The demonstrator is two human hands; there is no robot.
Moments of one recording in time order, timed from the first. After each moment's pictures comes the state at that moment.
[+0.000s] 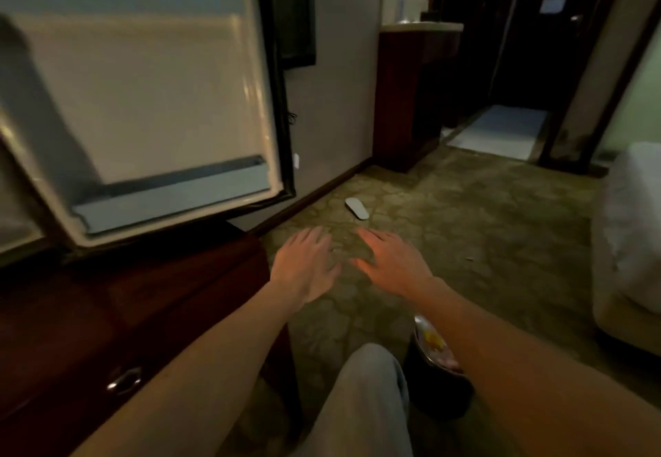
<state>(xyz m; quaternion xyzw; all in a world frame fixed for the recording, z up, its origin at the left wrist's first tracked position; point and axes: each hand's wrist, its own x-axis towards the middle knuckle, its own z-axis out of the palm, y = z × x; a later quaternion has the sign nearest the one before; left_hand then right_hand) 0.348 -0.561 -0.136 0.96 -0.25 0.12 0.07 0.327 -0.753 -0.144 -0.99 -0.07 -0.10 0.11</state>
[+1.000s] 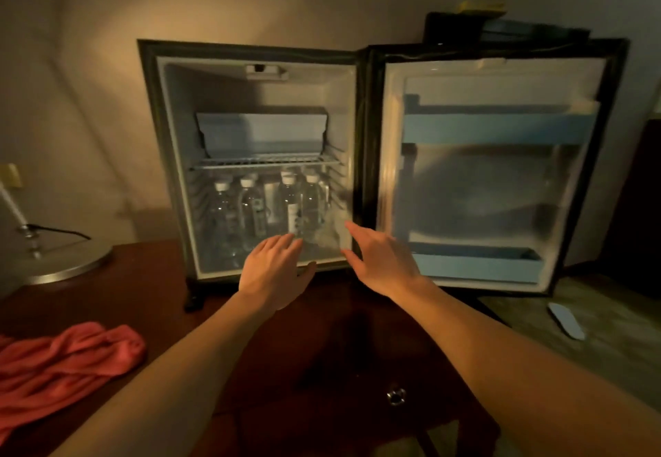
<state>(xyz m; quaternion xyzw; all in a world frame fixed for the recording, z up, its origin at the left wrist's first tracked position) 0.203 -0.158 -0.003 0.95 0.08 0.29 -0.05 0.299 -0.344 0.018 -0.88 -0.40 -0.22 0.16</state>
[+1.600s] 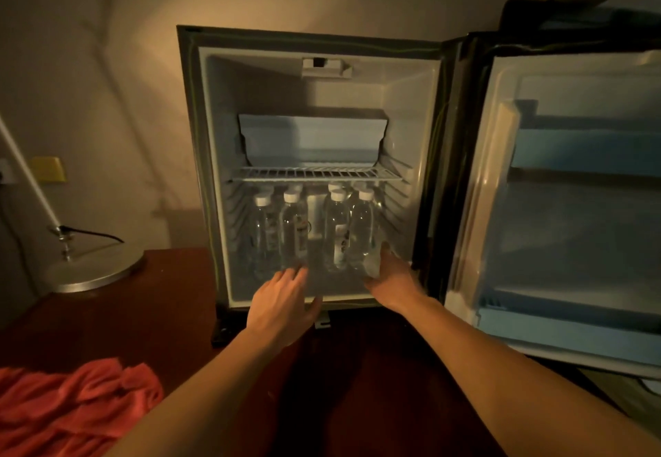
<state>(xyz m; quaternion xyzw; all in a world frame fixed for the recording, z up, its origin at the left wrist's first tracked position) 0.240 -0.062 -0.034 0.96 0.14 0.25 0.04 0.392 -0.215 -0.014 -0.91 -0.29 -0.02 0.29</state>
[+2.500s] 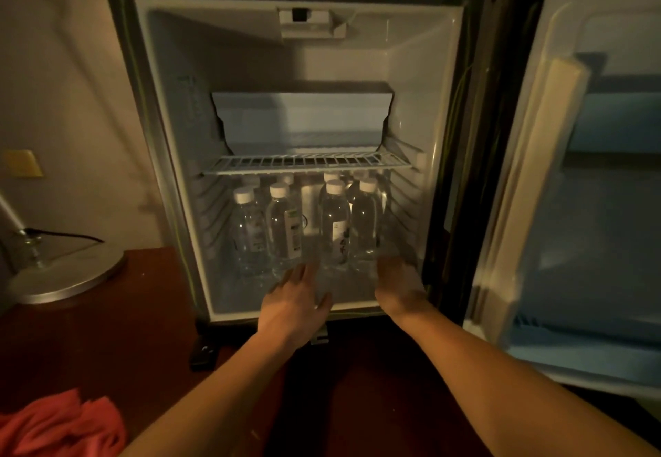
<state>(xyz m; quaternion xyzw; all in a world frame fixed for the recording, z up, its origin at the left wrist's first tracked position) 0.302 -0.053 -0.048 0.95 0.19 0.20 0.13 0.449 -0.184 -0.053 -0.94 -0.28 -0.08 0.20</state>
